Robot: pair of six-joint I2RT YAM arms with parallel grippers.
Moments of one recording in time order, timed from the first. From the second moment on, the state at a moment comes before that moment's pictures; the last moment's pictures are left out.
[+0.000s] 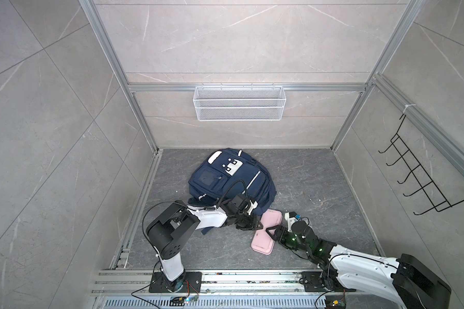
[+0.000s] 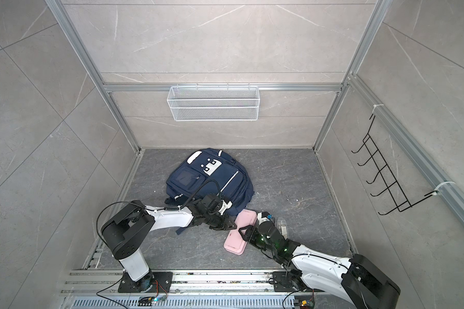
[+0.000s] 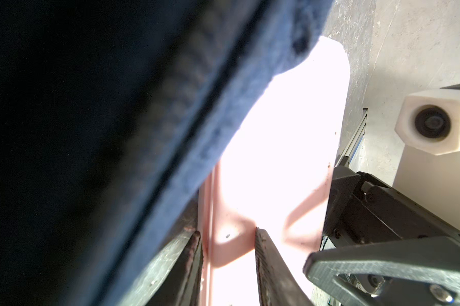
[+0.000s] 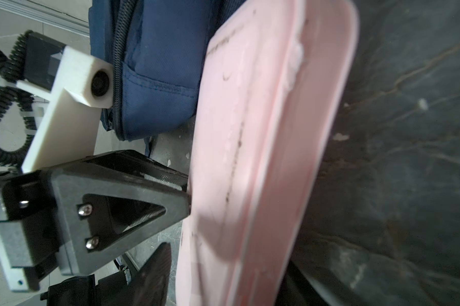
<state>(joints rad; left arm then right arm) -0.85 1.76 0.86 -0.04 0.56 -0.70 0.80 1.01 0.15 0.26 -0.09 1.18</state>
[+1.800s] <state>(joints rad) -0.72 1.53 1.16 -0.55 0.50 -0.48 0.75 0.76 0.42 -0.31 -0.05 0.97</state>
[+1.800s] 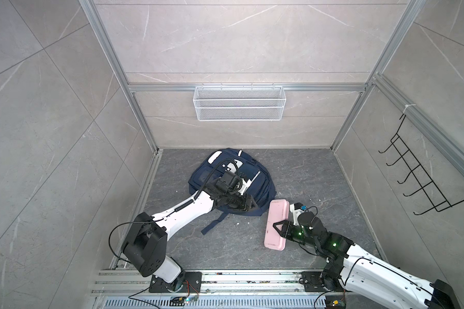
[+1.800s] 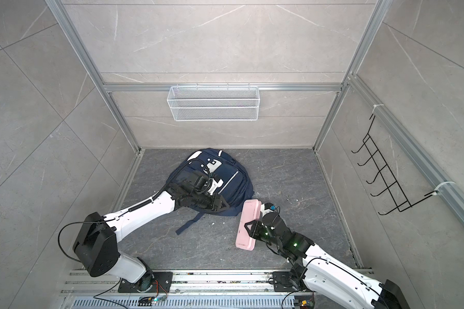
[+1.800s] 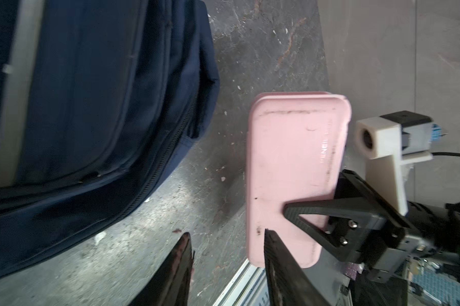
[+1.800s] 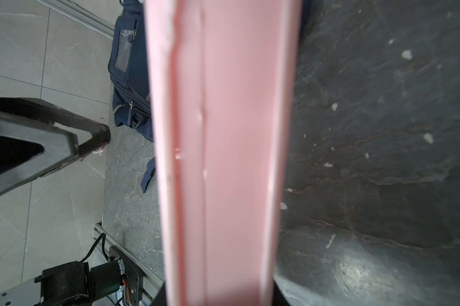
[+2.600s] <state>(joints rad) -0.74 1.78 1.50 -0.82 0.03 -0.35 0.41 1.01 0.74 -0.42 -0.22 0.80</state>
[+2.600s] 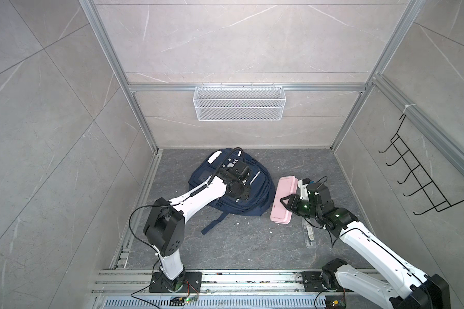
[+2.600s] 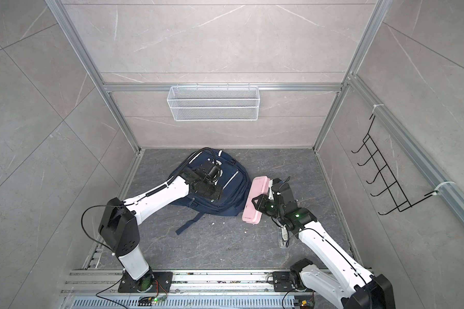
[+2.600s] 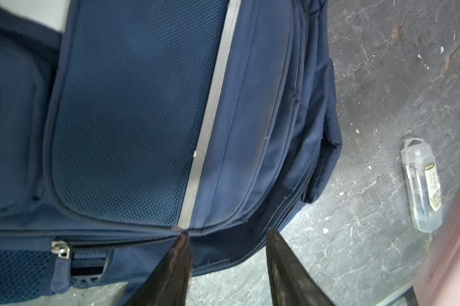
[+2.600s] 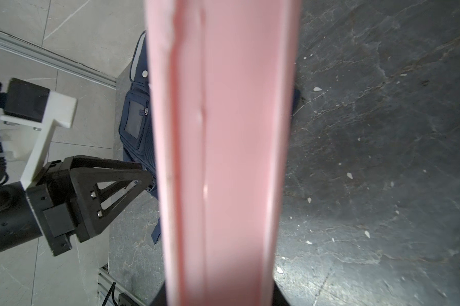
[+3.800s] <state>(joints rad) -0.91 2.13 1.84 -1.04 -0.40 -0.22 0.28 1.01 0.76 -0.39 -0.39 0.81</state>
